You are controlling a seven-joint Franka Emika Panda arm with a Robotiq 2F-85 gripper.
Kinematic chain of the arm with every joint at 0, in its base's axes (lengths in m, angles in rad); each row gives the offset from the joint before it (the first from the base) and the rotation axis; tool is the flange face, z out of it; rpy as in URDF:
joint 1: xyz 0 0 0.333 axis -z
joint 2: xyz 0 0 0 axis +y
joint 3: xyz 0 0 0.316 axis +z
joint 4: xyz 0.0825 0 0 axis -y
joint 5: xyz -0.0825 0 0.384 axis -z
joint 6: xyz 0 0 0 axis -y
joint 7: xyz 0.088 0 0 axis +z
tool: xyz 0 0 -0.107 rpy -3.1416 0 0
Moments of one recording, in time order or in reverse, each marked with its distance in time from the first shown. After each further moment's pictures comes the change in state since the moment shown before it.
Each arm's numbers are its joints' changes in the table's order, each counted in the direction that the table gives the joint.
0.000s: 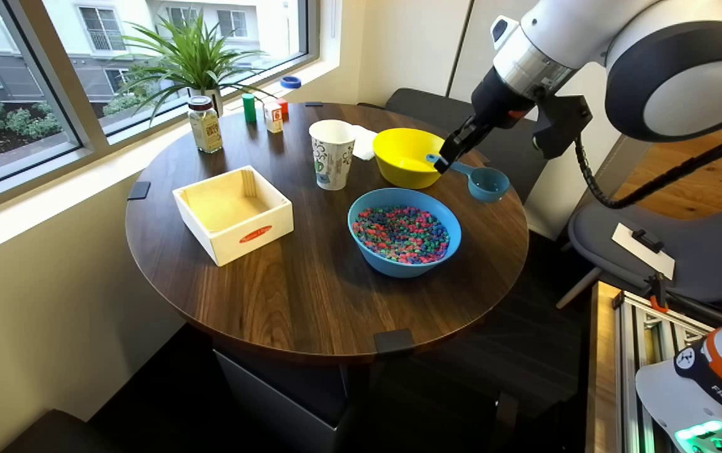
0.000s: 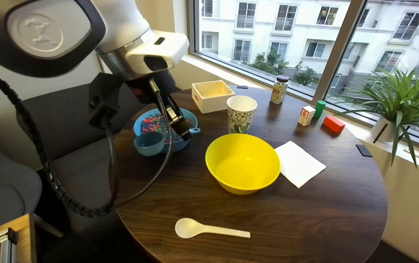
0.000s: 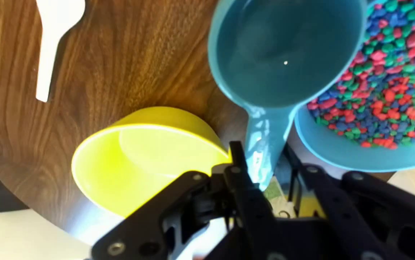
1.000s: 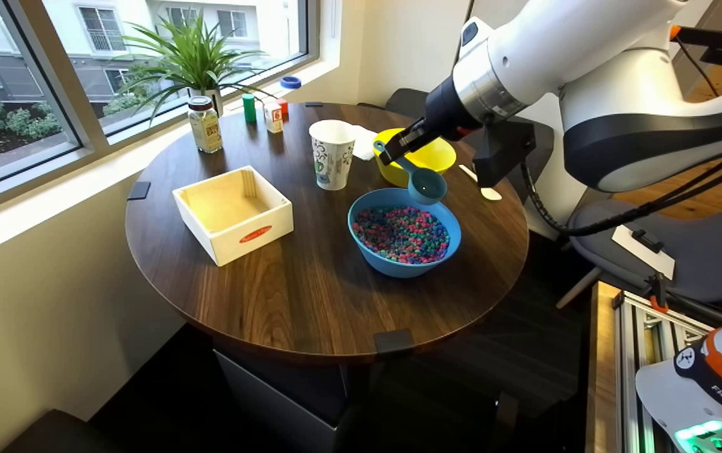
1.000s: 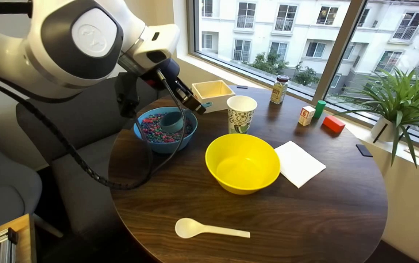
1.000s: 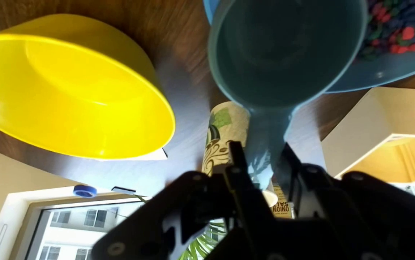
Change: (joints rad) arm 0.172 0.144 0.223 0.059 0.393 0.318 -0.449
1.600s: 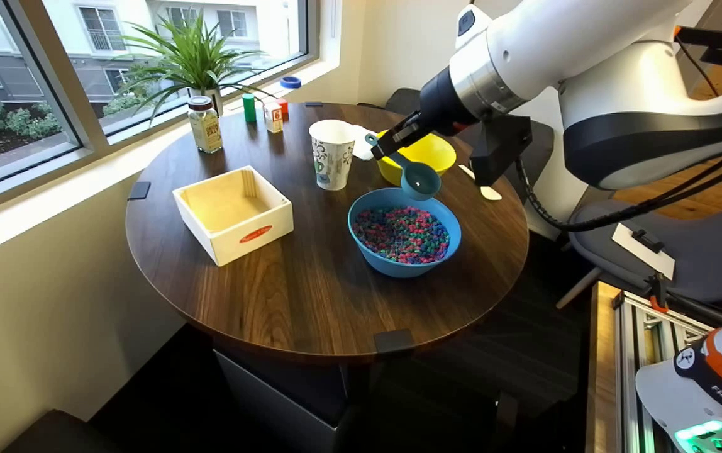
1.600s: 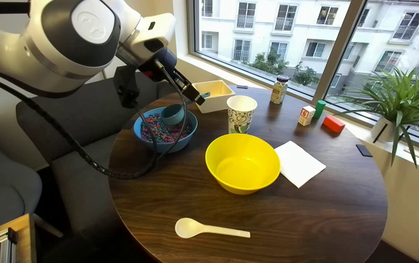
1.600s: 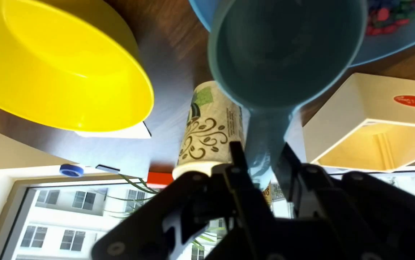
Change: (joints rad) arm 0.002 0.002 0.029 0.033 0.059 0.000 -0.019
